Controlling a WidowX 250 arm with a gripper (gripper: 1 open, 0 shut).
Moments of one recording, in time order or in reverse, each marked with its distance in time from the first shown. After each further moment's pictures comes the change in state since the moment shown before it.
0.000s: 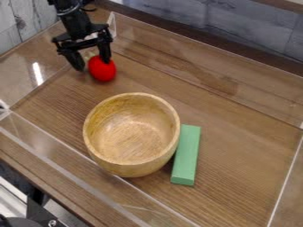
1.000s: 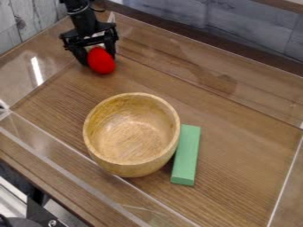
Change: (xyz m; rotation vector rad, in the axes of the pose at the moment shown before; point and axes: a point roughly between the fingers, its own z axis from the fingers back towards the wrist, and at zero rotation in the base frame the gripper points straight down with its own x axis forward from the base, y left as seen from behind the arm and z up) arm 0.022 -0.001 -0.008 0.056 -0.050 0.036
